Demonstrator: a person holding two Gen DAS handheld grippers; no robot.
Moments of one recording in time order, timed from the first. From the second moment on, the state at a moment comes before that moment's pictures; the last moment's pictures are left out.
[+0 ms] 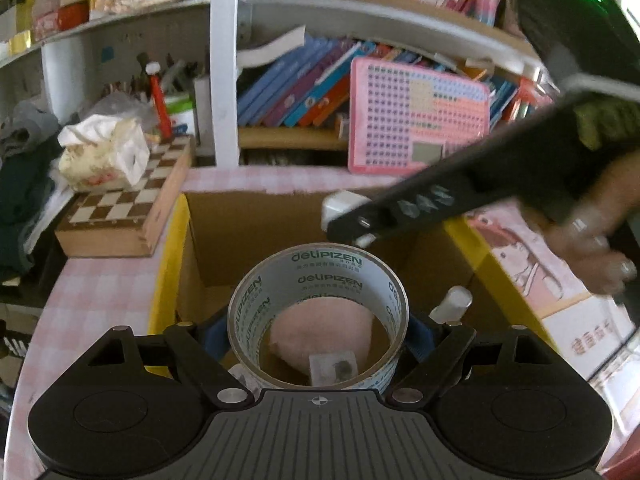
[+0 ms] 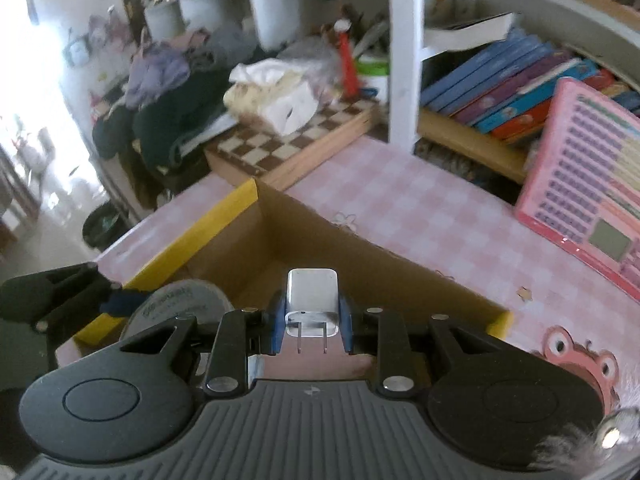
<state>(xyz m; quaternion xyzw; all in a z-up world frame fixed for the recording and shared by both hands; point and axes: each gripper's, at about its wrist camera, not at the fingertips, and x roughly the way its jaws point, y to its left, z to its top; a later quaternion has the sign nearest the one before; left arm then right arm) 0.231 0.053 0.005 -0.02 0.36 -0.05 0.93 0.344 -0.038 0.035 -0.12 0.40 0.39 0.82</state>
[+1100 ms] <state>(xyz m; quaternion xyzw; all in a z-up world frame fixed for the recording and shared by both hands) 0.193 0.062 0.027 0.00 0.33 0.01 0.94 0.393 0.021 -0.010 -0.13 0.48 0.40 0.77</state>
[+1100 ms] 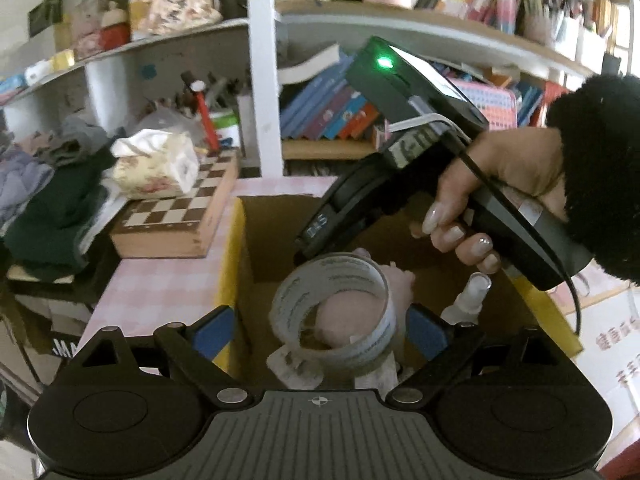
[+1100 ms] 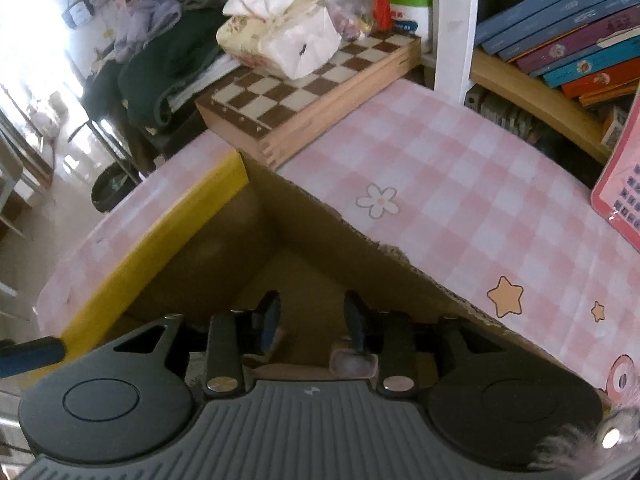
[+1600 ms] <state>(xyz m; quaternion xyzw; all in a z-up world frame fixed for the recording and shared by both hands) 0.121 0.076 0.053 0.00 0.30 0.00 0.95 0.310 -0.023 0.062 -0.07 0.40 0.40 0.82</state>
